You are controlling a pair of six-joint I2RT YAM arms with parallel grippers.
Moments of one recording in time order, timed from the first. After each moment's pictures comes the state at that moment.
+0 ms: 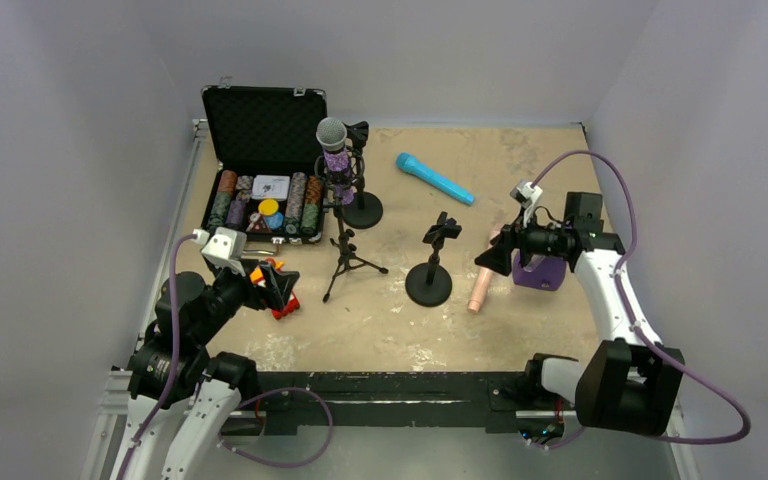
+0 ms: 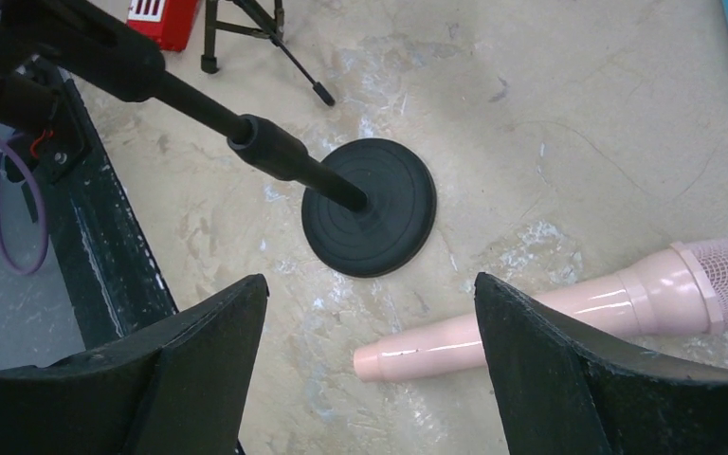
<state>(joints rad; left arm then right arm) -0.27 0.31 0.70 -0.66 0.18 -0.22 -0.14 1.16 0.85 -0.64 -1.04 -0.47</state>
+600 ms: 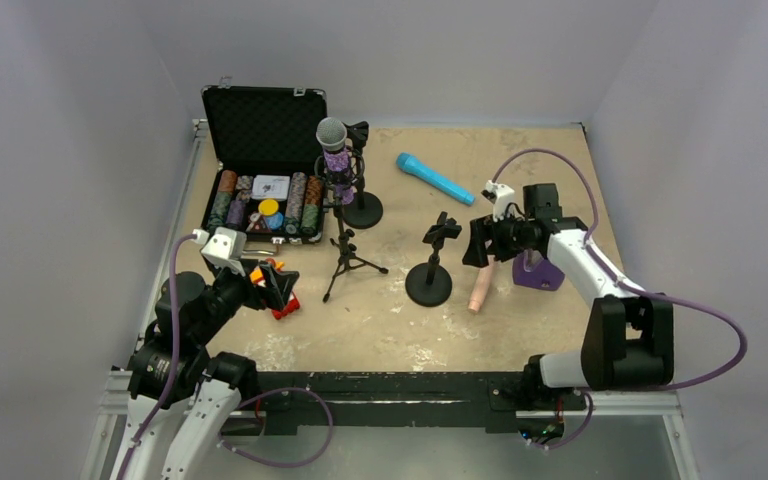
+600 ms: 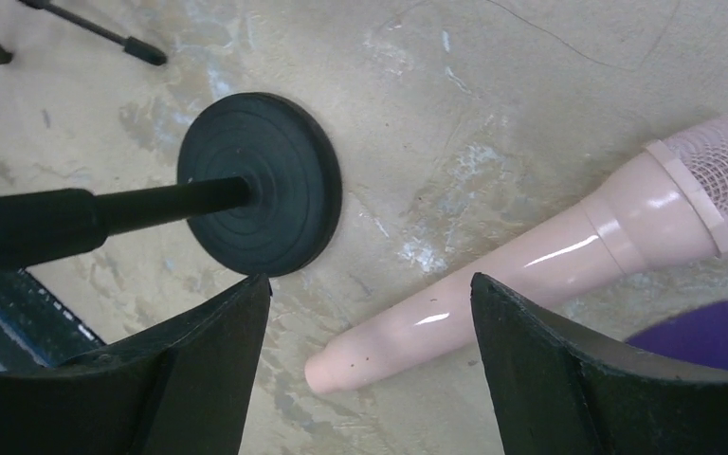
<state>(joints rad) -0.27 0.31 0.70 -0.66 0.17 -0.22 0.04 1.37 0.88 -0.54 -0.61 -0.20</state>
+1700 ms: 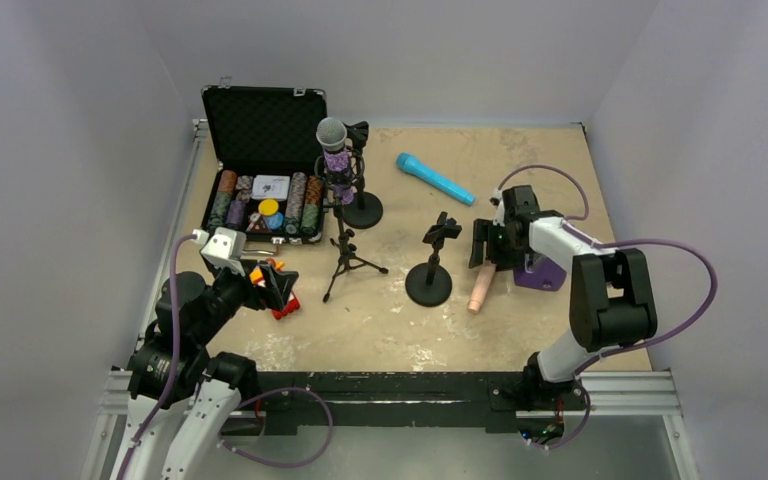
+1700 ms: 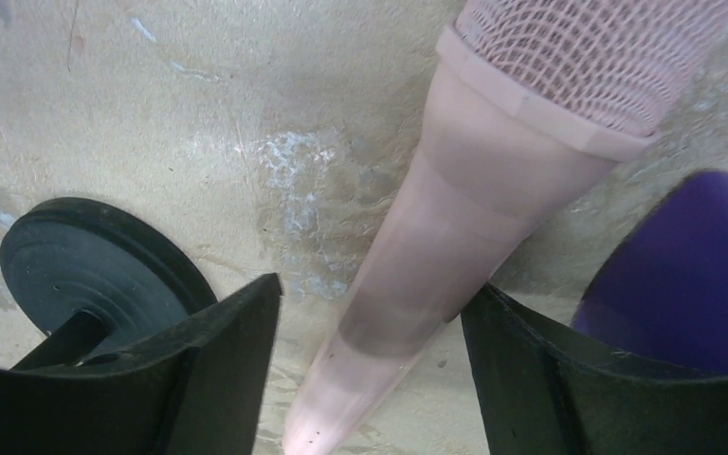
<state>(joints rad) -0.27 0.31 0.70 -0.67 0.16 -0.22 0.12 1.59 0.91 -0.50 -0.17 0.23</state>
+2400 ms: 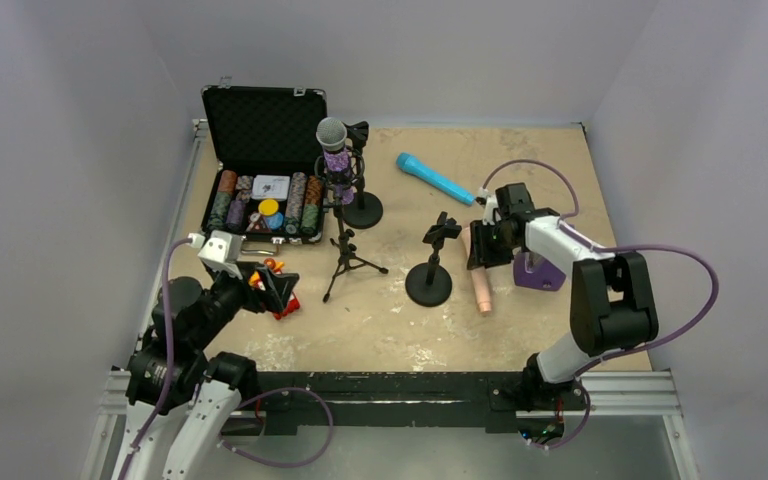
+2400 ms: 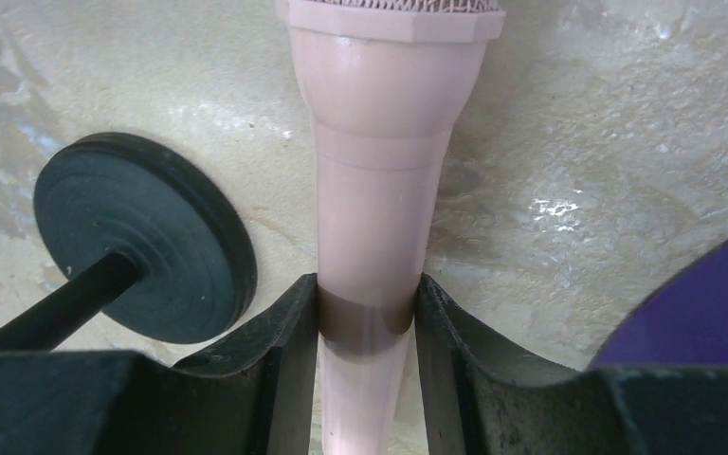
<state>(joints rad) -0.27 0.29 0.70 -0.68 0.17 -0.25 0.17 1.58 0.93 -0.54 -0.22 0.11</state>
